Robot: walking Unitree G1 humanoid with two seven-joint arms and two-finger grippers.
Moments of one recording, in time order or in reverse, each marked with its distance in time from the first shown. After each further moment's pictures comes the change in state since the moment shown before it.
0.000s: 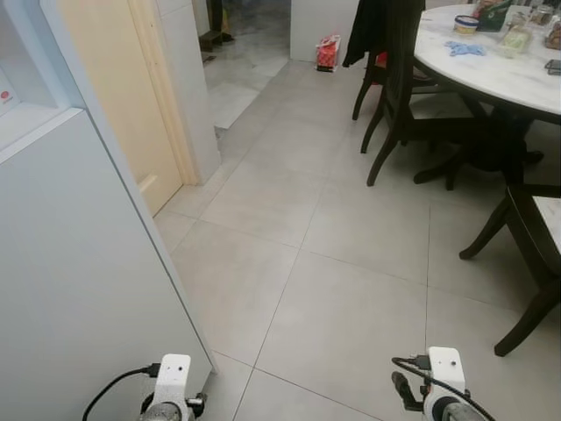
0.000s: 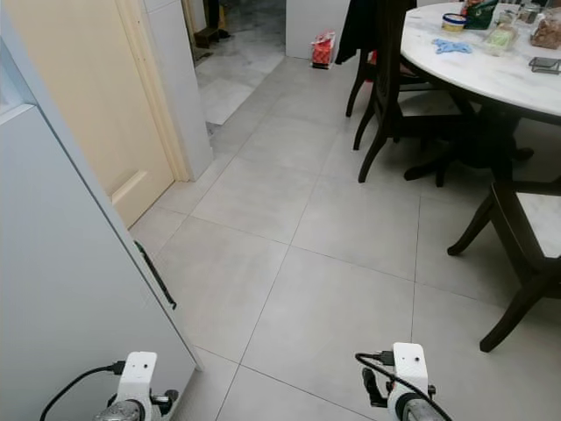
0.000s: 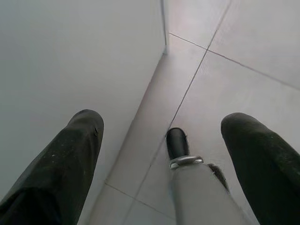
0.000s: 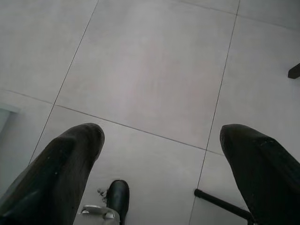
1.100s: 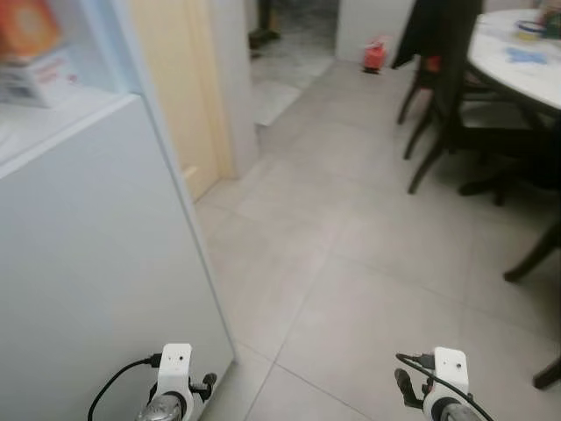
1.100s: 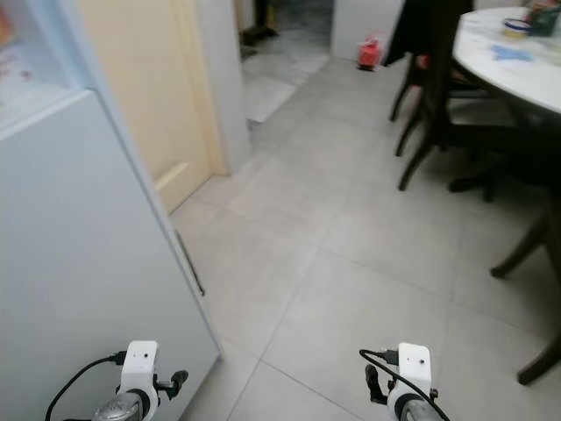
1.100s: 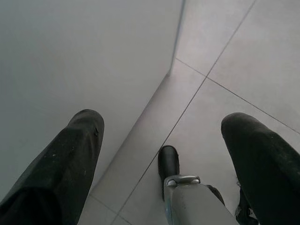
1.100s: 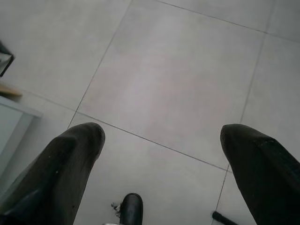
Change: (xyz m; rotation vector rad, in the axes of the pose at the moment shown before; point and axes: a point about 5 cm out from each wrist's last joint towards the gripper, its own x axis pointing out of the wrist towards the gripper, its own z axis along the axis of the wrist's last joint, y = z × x) left arm -0.001 -0.008 0.016 0.020 -0.144 -0.116; right arm 0.000 0.001 0.001 0.089 -0.045 -0.053
